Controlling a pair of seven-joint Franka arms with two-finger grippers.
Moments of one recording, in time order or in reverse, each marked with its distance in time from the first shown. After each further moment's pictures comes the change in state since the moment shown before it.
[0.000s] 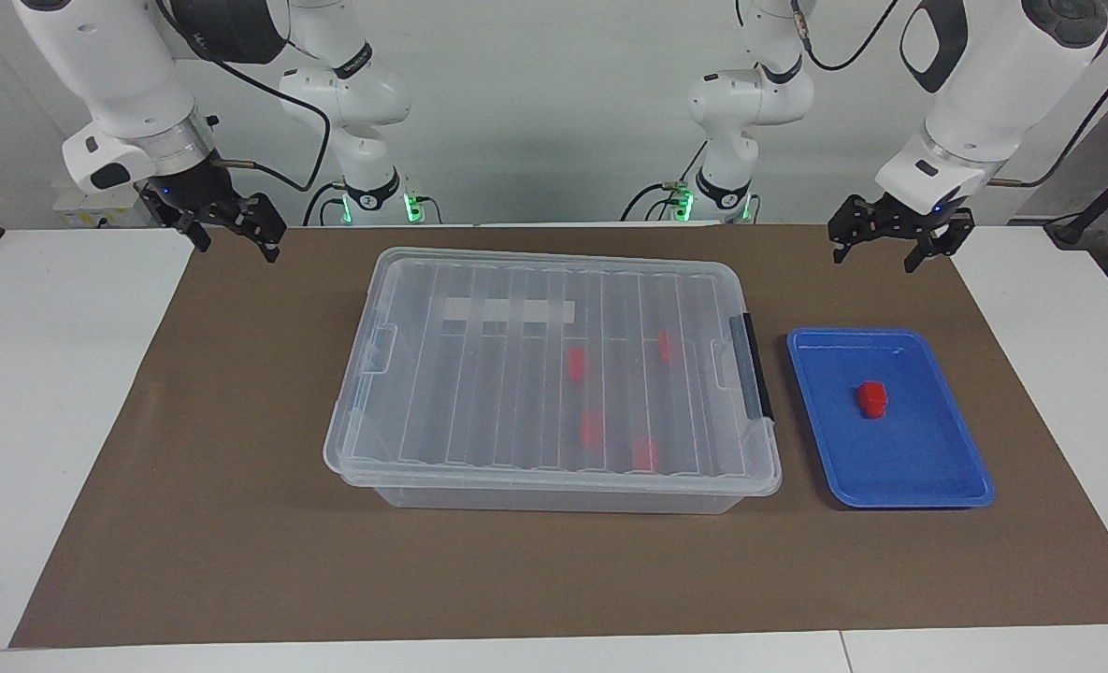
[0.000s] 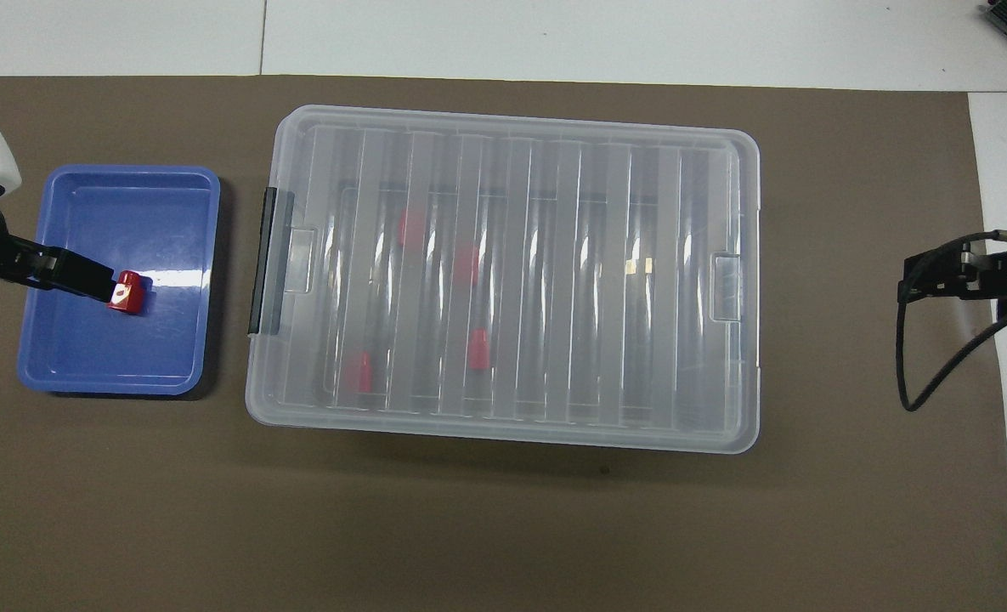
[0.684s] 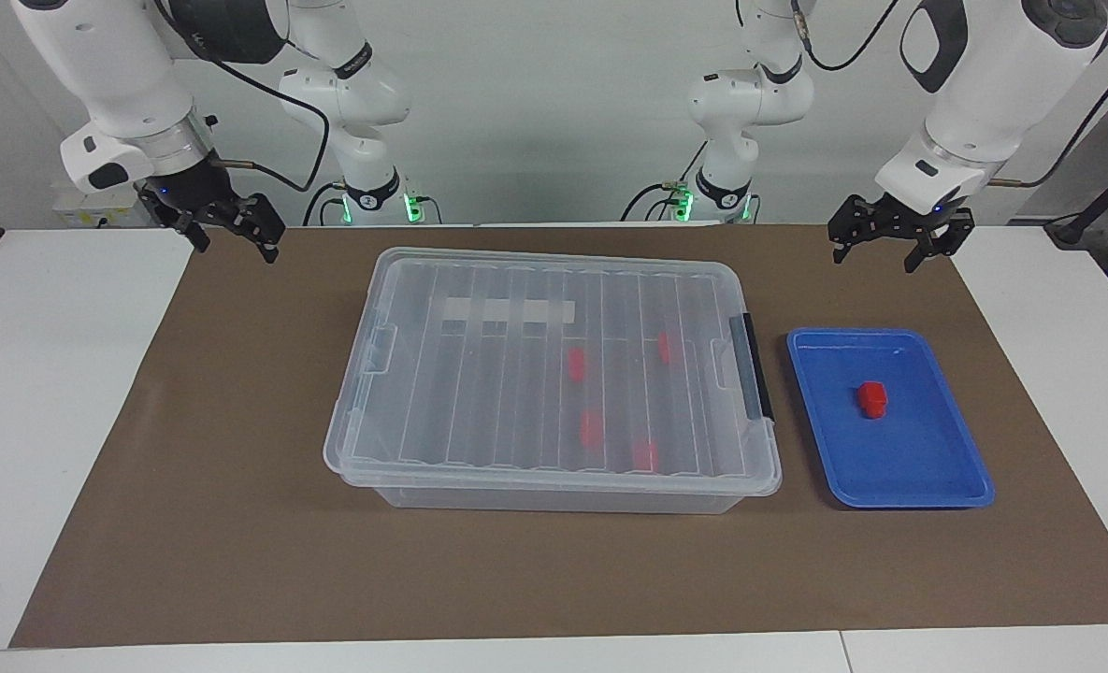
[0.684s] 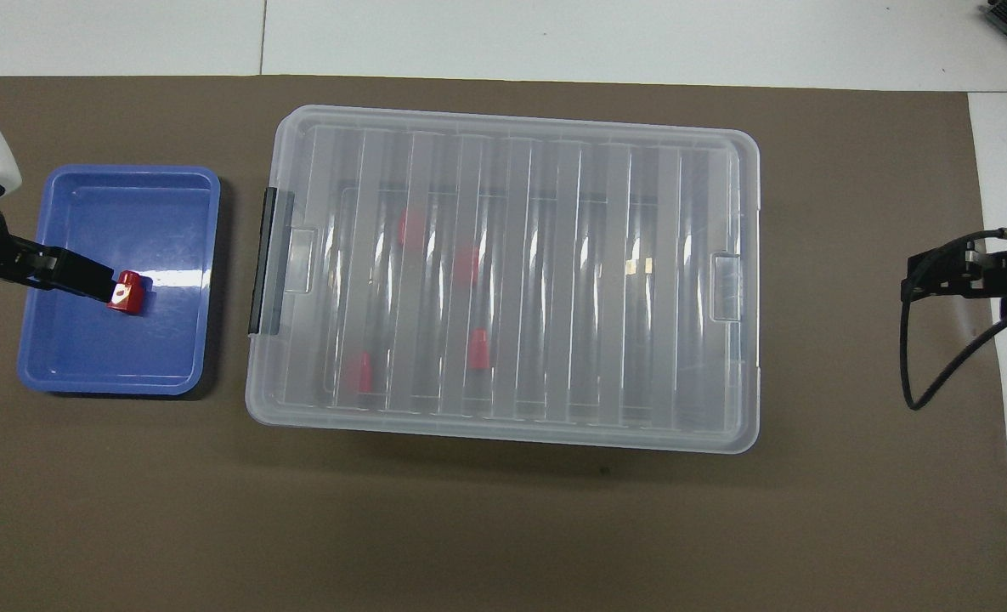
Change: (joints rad) left arm 0.000 0.000 0.000 0.000 0.000 0.000 0.000; right arm -0.008 0.004 -0.004 0.025 -0.001 -0.048 -0.039
